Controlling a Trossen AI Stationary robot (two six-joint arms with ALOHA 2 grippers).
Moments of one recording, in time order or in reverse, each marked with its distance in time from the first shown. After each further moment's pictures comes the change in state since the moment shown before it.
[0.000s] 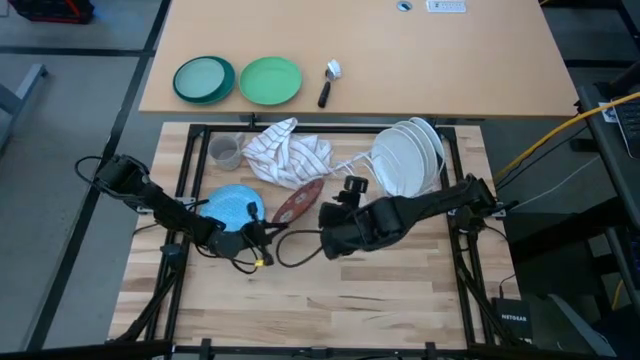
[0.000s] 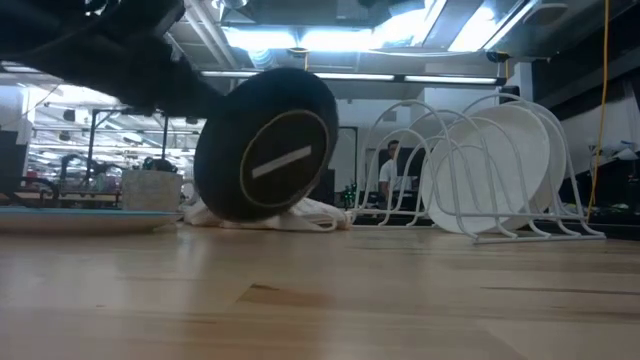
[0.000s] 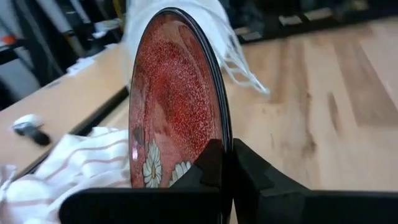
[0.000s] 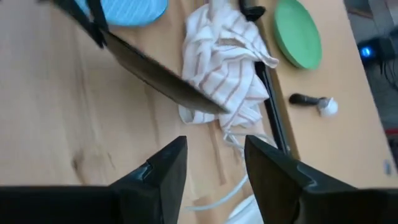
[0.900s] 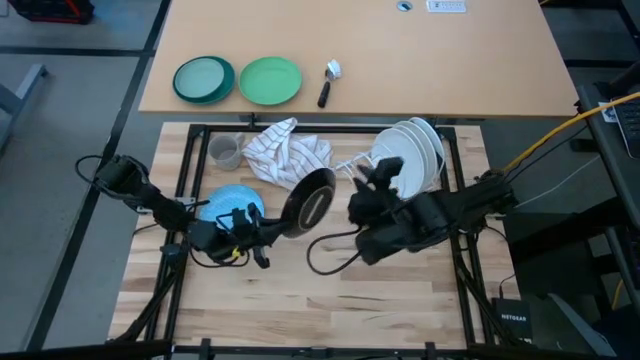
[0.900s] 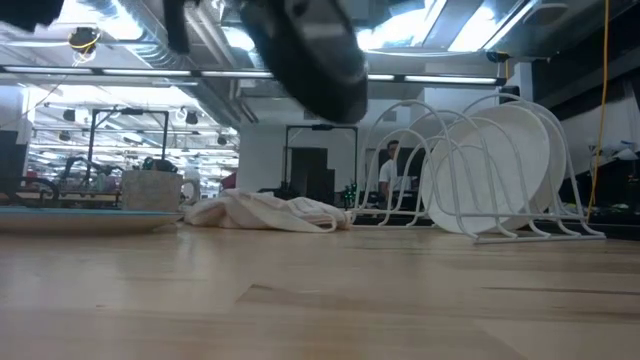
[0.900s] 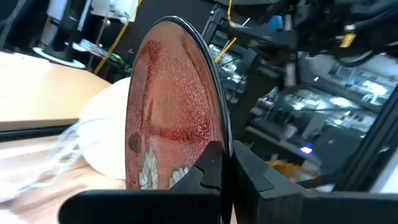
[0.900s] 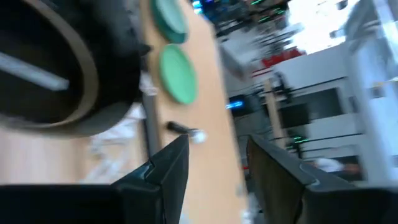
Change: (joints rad) left arm -0.060 0.000 0.112 0.561 -0.006 -0.227; right arm 0.097 -0.134 0.061 -0.187 0.467 -0.237
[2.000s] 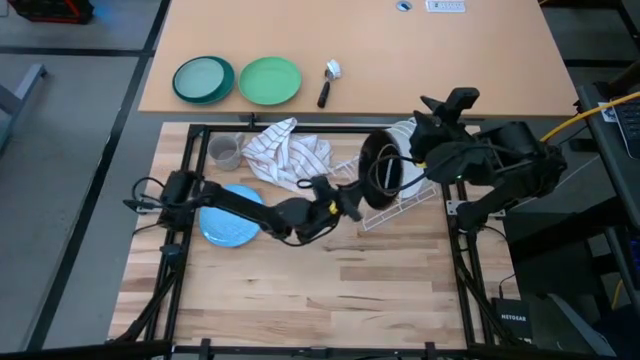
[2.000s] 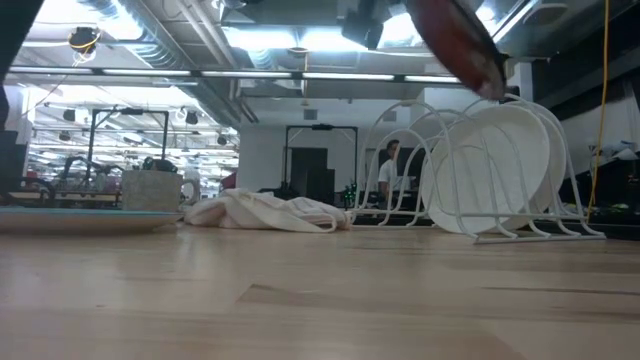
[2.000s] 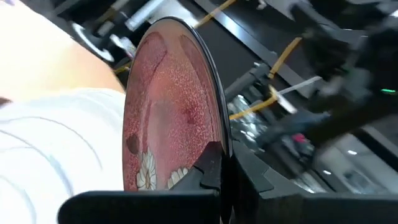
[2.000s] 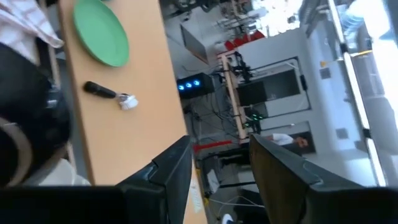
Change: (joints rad) left arm 0.362 0.522 0.910 -0.364 0.073 -0.448; right arm -0.190 -0.347 0.000 0.001 0.080 -0.428
